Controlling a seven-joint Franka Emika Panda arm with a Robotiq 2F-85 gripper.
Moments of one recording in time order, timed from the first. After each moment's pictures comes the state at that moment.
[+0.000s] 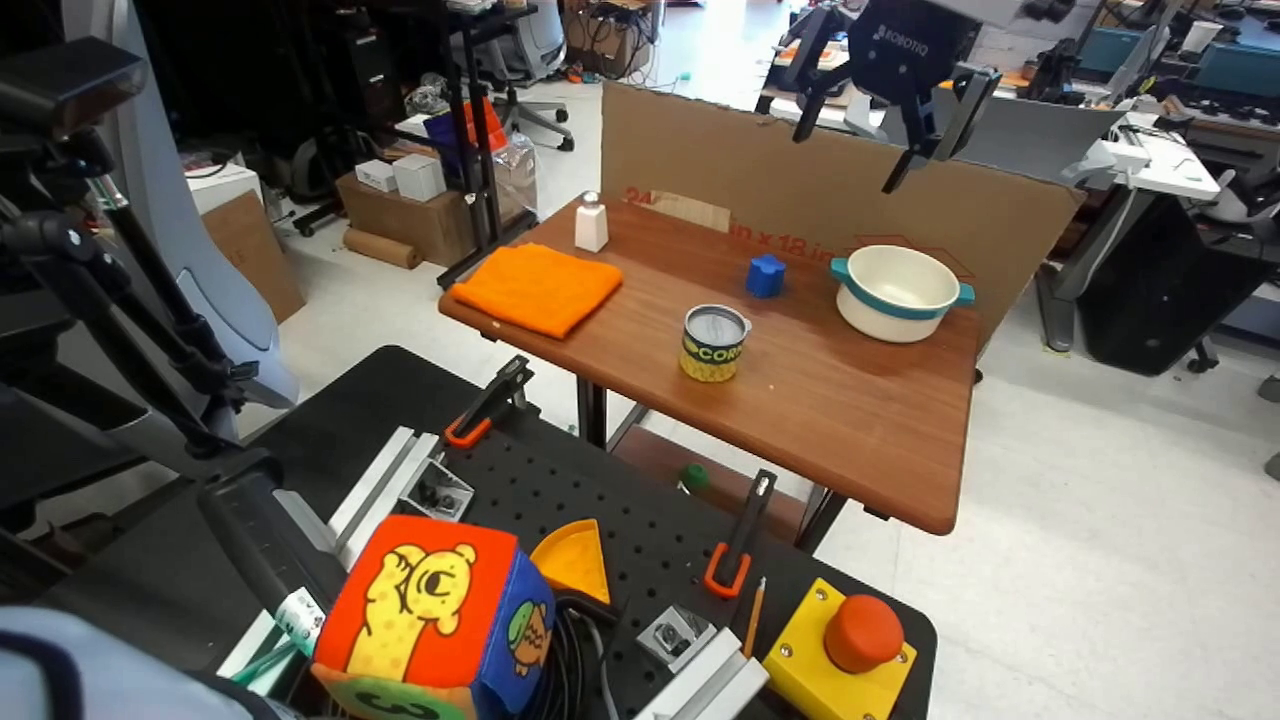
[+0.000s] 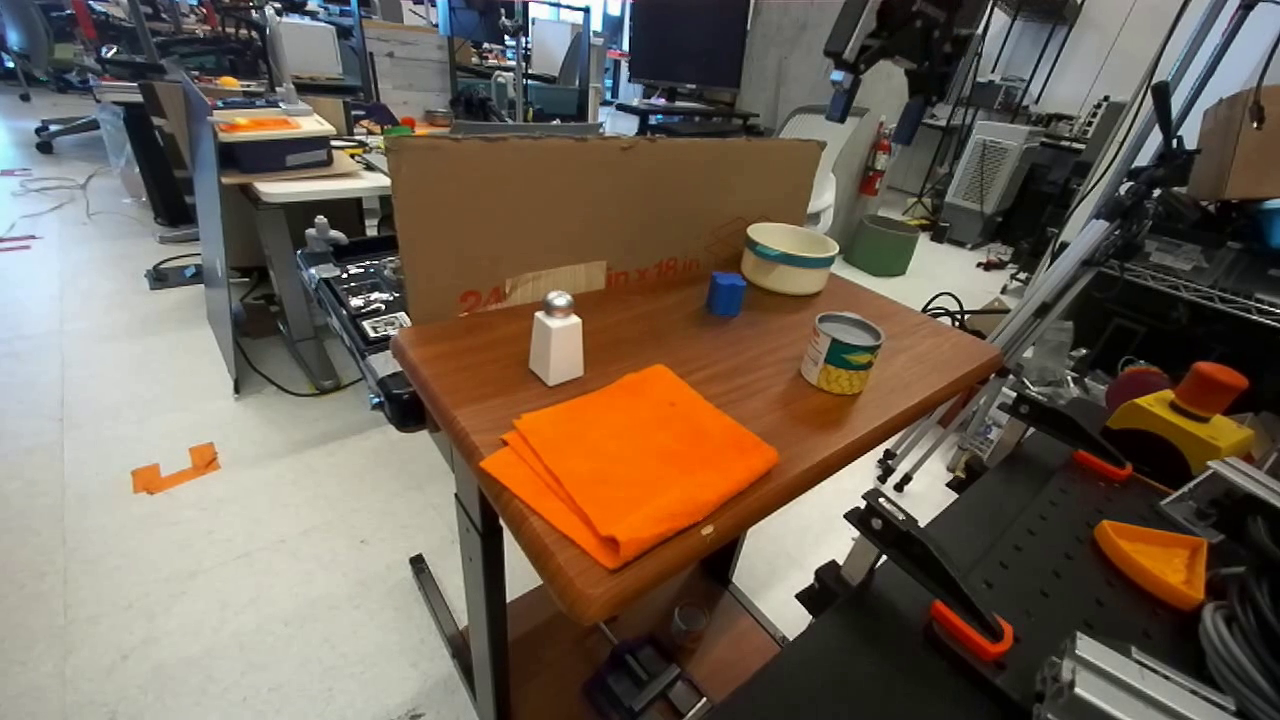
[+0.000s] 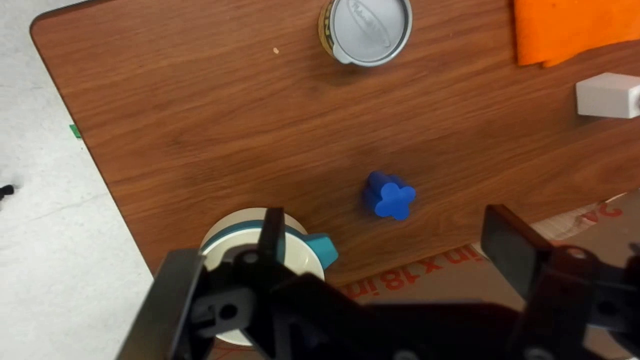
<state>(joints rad) -0.03 0.21 -0.14 -2.07 0.21 2.26 -0.10</state>
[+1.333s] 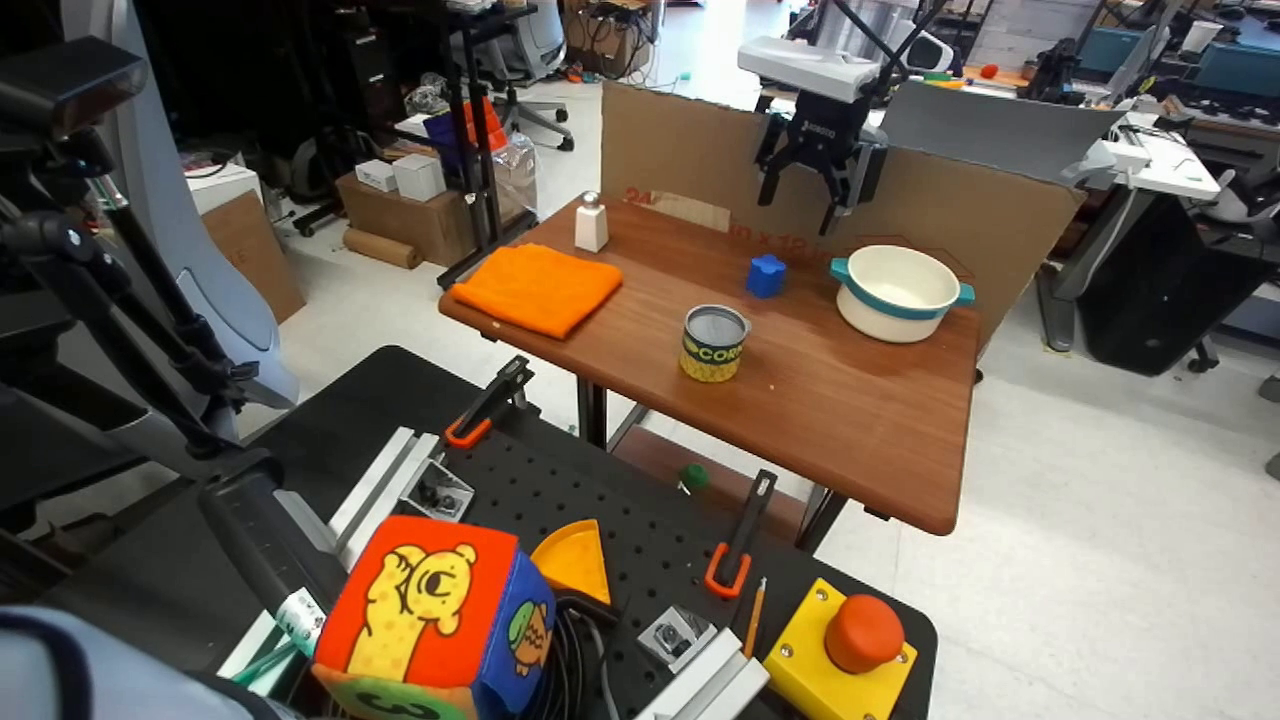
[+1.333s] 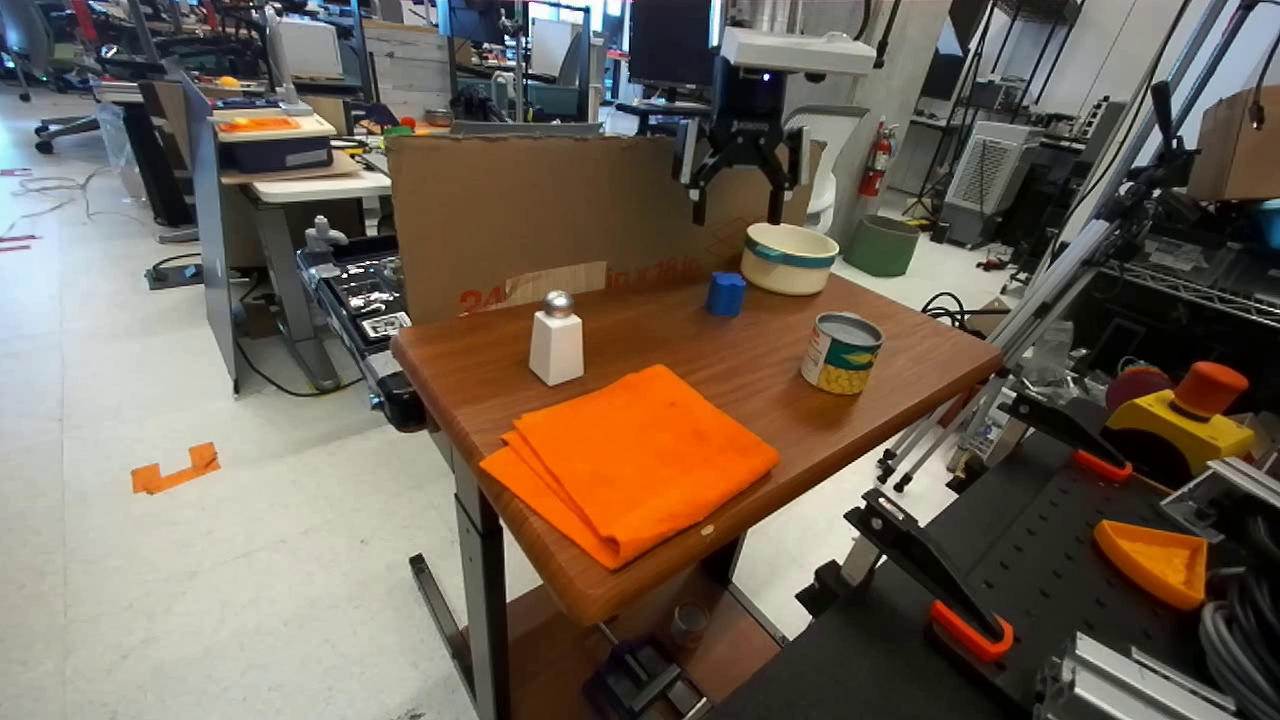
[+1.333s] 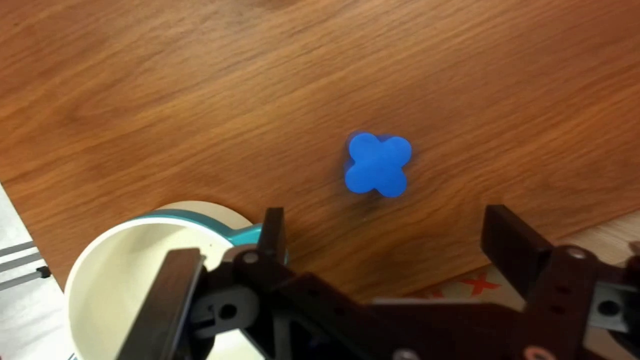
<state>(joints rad) 0.05 0.76 -0.09 -1.47 0.06 2.05 0.30</state>
